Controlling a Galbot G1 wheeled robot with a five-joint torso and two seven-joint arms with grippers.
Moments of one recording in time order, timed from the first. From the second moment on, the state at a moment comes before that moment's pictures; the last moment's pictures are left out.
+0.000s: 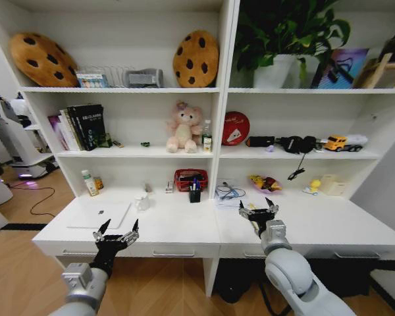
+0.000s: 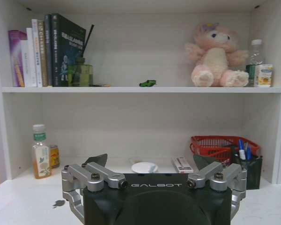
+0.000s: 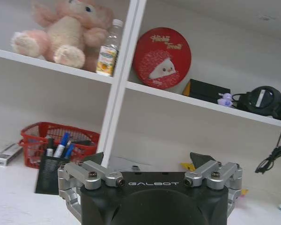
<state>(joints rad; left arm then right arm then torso) 1.75 -1.20 -0.63 -2.49 -0.39 0.31 -0.24 -1.29 1.00 0.35 2.26 0.36 -0.52 0.54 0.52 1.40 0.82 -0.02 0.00</state>
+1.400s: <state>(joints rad) 1.75 -1.20 -0.63 -2.49 -0.39 0.31 -0.24 -1.36 1.01 0.36 2.28 0.33 -0.48 0.56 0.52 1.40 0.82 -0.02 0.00</state>
